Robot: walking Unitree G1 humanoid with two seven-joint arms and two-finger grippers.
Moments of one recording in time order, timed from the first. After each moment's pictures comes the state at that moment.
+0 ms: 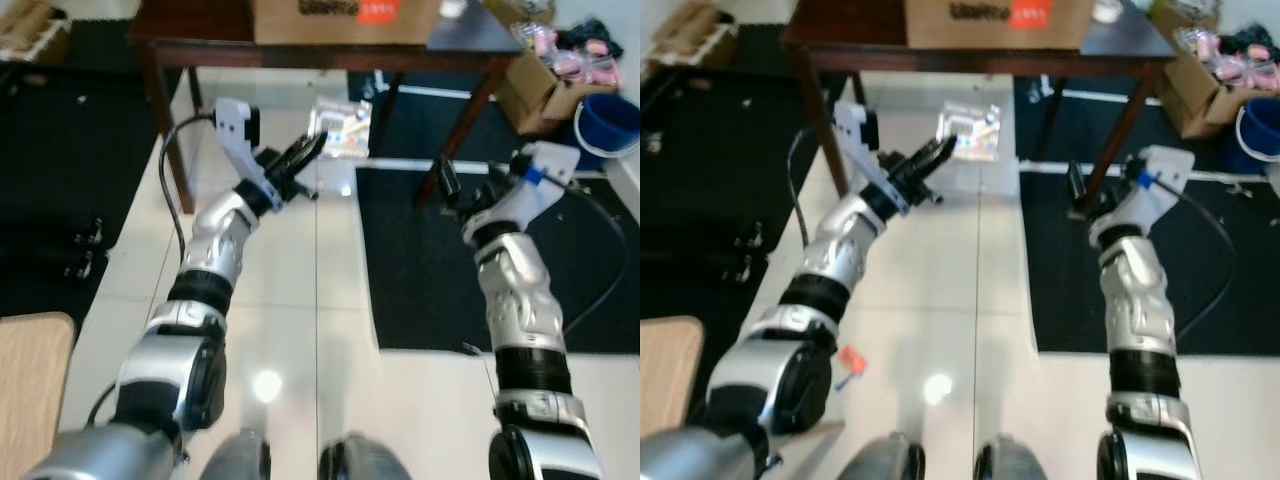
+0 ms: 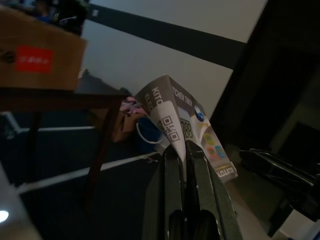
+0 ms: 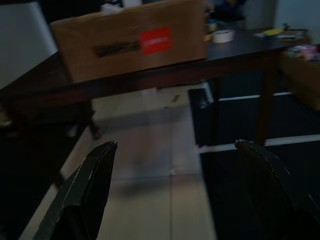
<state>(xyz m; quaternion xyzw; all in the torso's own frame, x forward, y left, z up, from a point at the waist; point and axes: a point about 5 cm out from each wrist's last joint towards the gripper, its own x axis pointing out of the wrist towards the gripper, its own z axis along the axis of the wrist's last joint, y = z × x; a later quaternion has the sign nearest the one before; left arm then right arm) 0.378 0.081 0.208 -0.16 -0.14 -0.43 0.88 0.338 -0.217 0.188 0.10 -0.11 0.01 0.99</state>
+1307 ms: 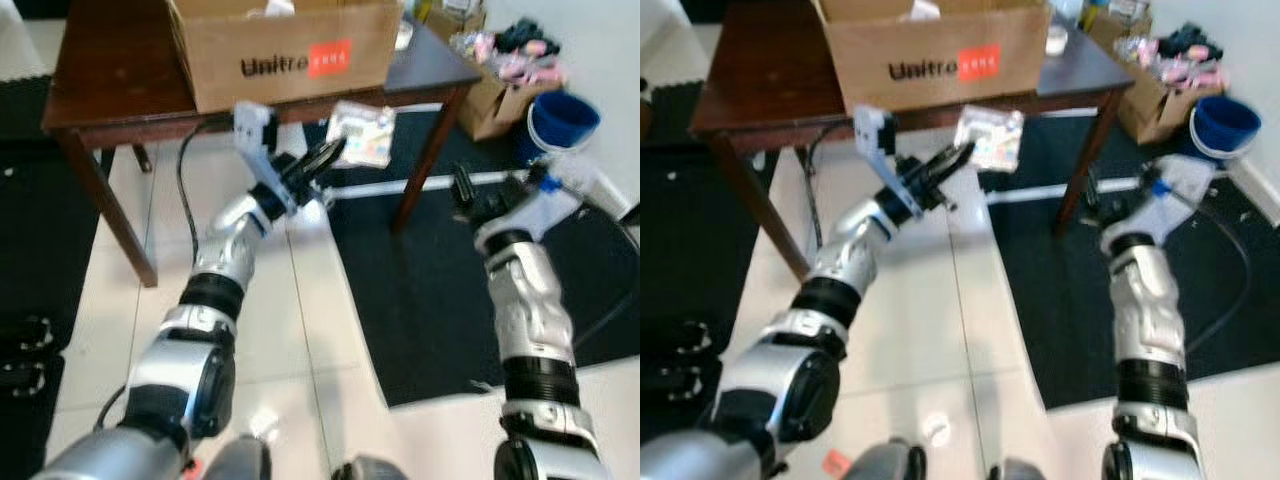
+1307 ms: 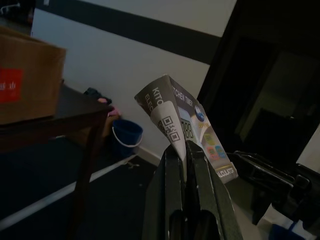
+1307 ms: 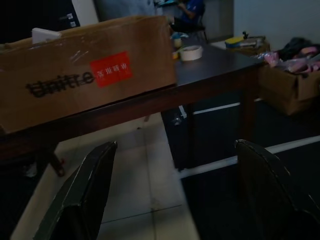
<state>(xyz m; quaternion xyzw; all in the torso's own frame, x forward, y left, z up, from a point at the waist) 0.374 0.068 0.211 -0.16 -0.15 -0.46 0.86 0.335 -0.220 0.188 0.11 -0.12 0.00 0.99</state>
